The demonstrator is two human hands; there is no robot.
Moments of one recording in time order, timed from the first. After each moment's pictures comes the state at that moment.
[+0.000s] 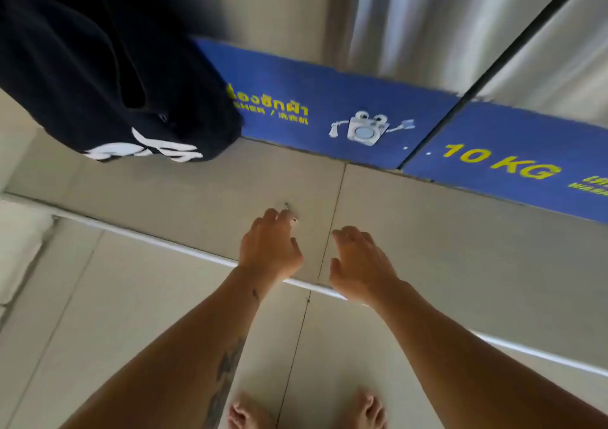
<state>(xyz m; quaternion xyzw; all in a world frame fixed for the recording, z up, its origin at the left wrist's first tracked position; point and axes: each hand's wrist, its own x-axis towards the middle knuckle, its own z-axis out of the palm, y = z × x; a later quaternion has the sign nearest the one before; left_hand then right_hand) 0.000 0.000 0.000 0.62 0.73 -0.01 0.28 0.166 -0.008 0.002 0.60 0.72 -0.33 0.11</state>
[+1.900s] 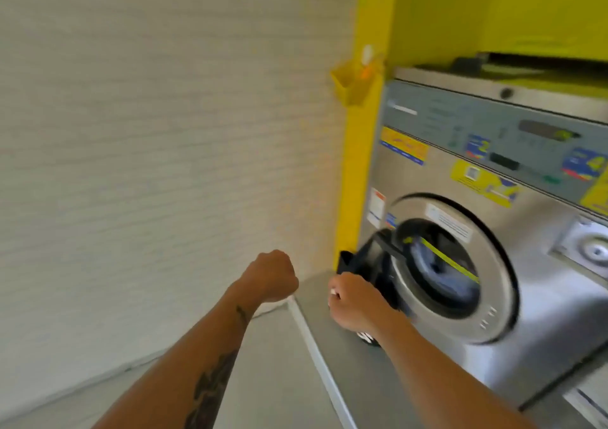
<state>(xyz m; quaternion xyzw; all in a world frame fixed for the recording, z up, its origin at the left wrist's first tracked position) -0.105 -0.266 0.675 0.33 0.91 0.18 0.19 0.016 -0.124 0.624 0.21 0.96 -0.20 0.03</state>
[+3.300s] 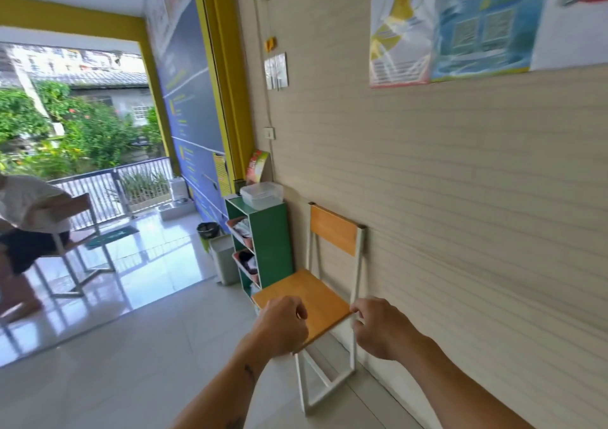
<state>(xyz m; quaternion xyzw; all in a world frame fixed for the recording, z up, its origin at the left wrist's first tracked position) -0.234 -1.315 0.702 -0.33 0.90 0.26 -0.08 -0.373 -1.165 0.686 -0.42 0.88 -0.21 0.12</state>
